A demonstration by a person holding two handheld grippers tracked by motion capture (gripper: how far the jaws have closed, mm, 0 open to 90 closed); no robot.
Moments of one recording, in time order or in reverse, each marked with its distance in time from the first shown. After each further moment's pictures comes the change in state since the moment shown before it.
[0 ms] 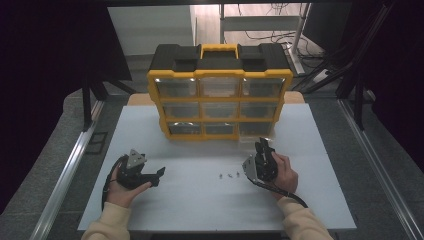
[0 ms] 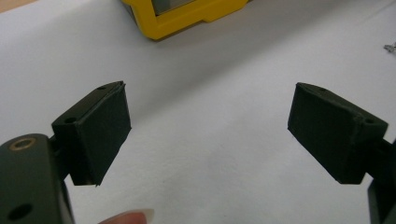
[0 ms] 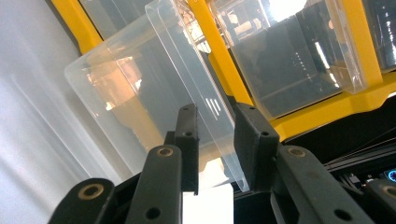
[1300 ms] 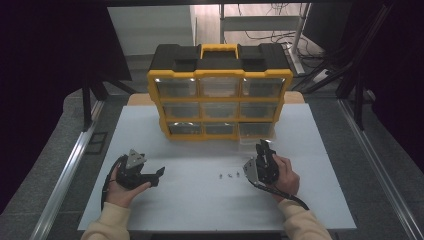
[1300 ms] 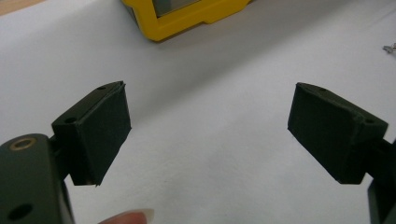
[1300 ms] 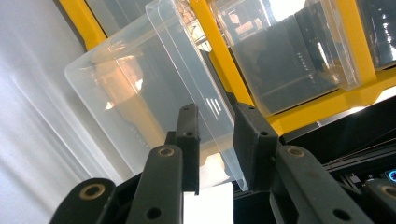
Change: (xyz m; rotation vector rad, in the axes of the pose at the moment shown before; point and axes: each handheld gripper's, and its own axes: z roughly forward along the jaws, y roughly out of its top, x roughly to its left) left arm 0.000 0.000 -0.002 -0.004 0.002 0.000; right arm -0.001 -0.001 -0.008 0.001 0.008 -0.001
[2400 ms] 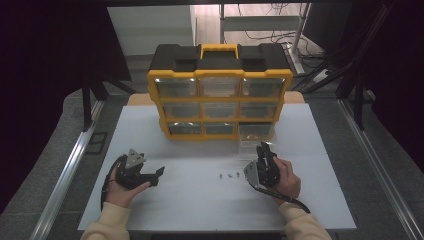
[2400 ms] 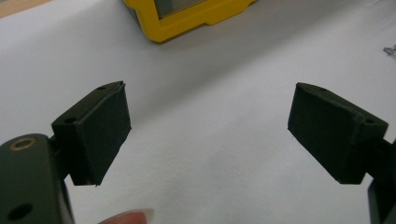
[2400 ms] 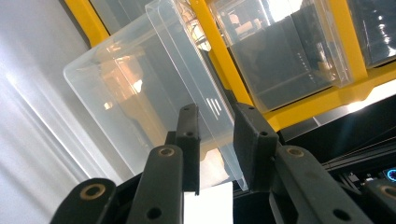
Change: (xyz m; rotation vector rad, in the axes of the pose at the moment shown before) left arm 0.000 0.000 -0.001 -0.004 0.002 0.000; right arm 0.000 -0.001 -0.009 0.001 0.003 -0.002
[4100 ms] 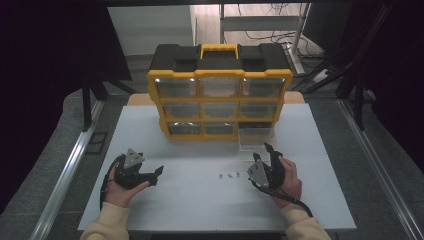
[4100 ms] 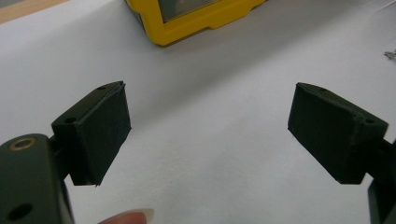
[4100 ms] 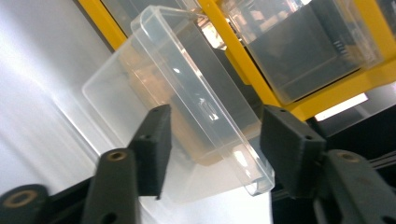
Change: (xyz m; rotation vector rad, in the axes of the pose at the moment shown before) left arm 0.002 0.000 -0.002 -0.010 0.009 -0.003; right arm -0.011 -0.005 -0.008 -0.013 0.132 0.126
